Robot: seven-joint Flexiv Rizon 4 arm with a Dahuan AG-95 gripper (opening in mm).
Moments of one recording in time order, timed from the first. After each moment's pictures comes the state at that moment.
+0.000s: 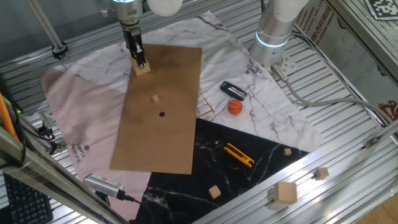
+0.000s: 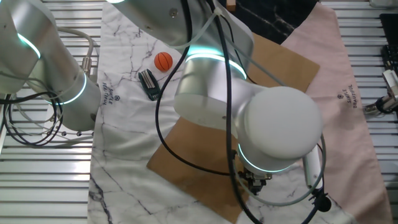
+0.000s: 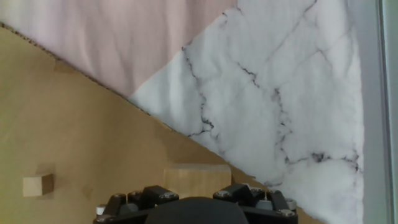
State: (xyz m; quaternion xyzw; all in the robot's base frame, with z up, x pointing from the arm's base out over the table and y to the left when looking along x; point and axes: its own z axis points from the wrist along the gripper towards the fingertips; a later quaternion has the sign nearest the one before) arm 0.497 -0.201 0.055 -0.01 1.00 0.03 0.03
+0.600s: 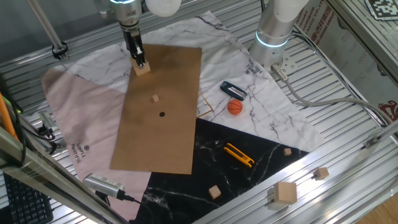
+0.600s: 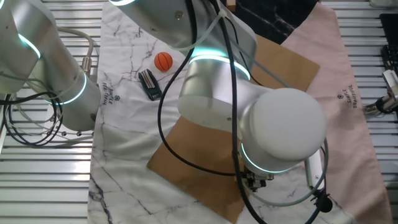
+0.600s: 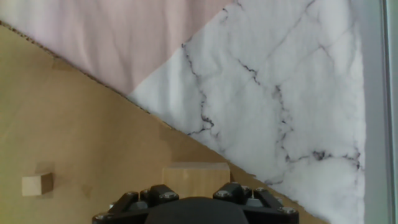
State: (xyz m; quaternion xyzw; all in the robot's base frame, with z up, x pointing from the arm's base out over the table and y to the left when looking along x) arm 0.495 -0.201 0.052 -0.01 1.00 0.03 0.03
